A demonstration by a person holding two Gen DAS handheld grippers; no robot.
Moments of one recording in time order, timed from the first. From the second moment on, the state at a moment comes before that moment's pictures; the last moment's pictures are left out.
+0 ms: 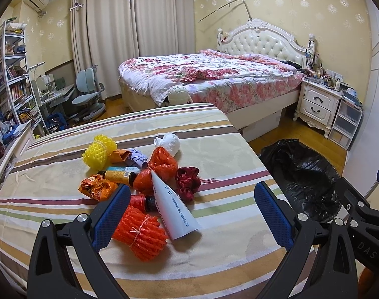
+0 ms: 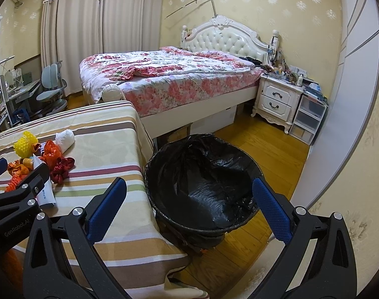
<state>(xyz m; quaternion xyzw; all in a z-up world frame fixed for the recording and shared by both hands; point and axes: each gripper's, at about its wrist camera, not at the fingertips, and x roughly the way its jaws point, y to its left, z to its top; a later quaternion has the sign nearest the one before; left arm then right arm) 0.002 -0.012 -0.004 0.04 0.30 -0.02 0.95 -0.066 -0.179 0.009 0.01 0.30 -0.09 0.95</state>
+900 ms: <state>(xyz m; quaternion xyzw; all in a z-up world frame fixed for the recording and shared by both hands) -0.001 -0.013 -0.005 0.04 0.31 -0.03 0.95 -0.069 -0.183 0.009 0.01 0.30 -0.09 0.95</state>
